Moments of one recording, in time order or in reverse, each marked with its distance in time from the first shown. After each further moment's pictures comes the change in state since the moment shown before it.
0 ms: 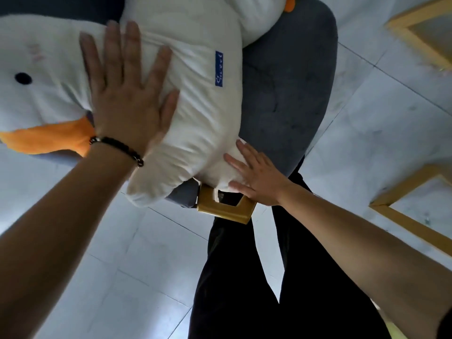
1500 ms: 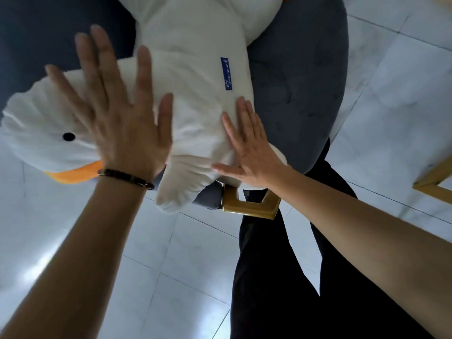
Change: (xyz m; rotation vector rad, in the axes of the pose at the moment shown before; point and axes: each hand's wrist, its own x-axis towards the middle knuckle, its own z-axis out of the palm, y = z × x) left_hand -0.017 -0.003 -0.026 0.048 0.199 -0.074; right_hand 0.046 -0.060 -0.026 0.050 0.521 -0.023
